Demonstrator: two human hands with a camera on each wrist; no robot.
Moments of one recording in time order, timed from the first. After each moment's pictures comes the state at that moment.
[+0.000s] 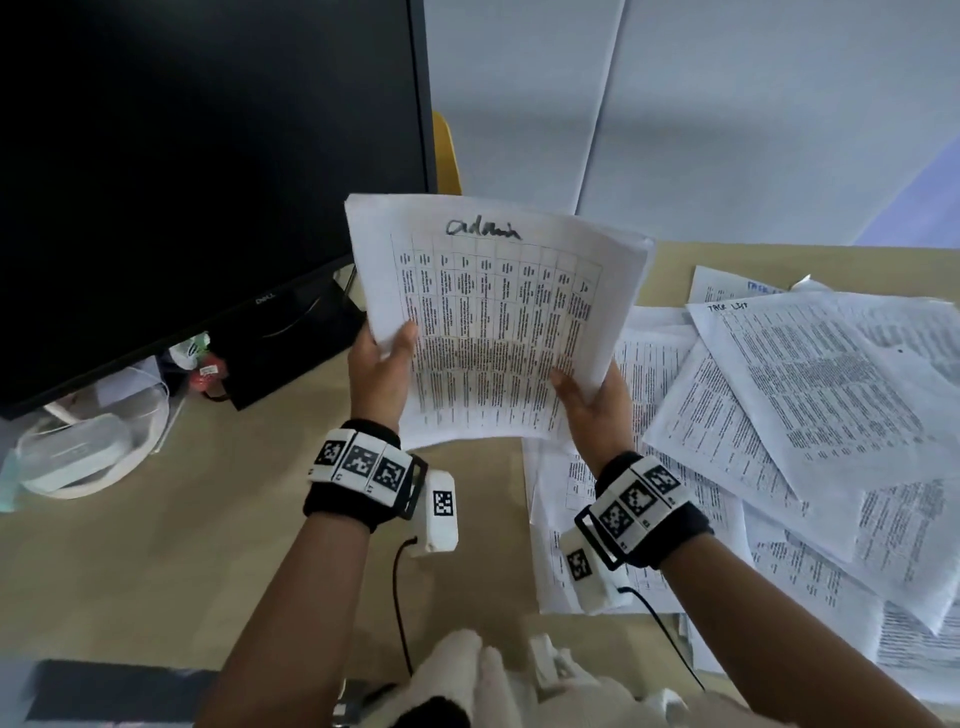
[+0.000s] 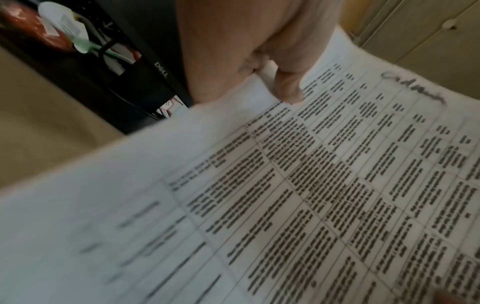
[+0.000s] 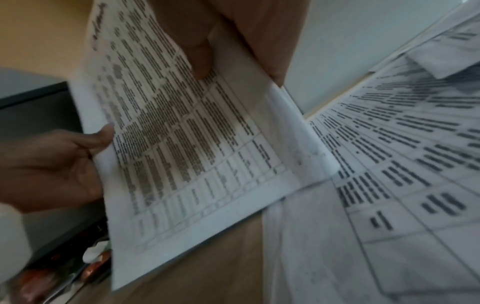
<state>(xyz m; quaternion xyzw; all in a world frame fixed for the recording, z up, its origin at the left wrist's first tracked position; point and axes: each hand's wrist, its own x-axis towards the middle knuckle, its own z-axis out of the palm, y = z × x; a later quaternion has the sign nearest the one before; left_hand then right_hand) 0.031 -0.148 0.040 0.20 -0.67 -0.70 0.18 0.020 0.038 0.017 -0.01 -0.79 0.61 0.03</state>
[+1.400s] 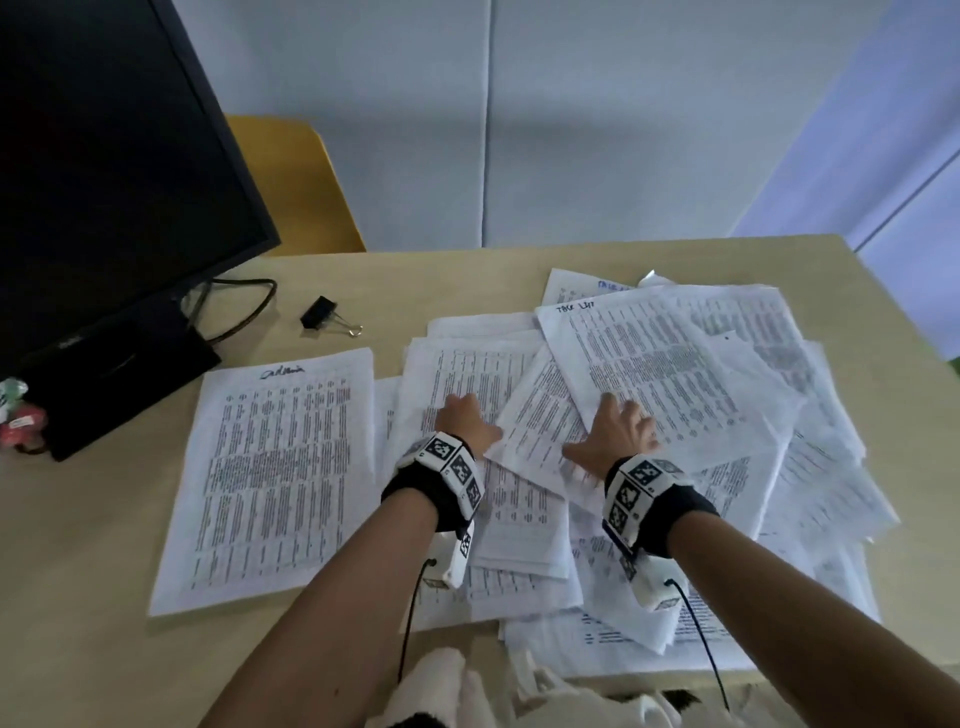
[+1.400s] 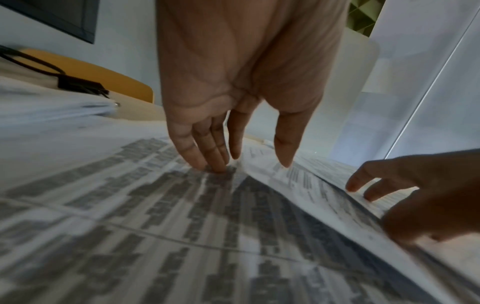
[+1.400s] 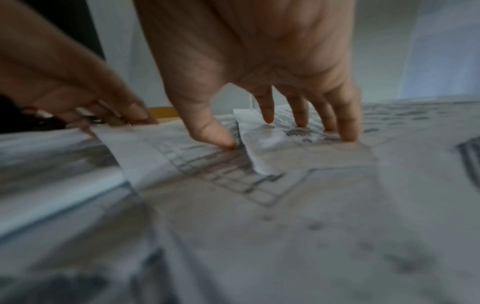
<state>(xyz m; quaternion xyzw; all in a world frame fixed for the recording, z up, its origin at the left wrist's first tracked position) -0.030 0.075 -0.022 0.13 -0.92 -0.29 -0.24 -0.019 0.242 -0.023 -0.14 -0.96 0.15 -0.20</state>
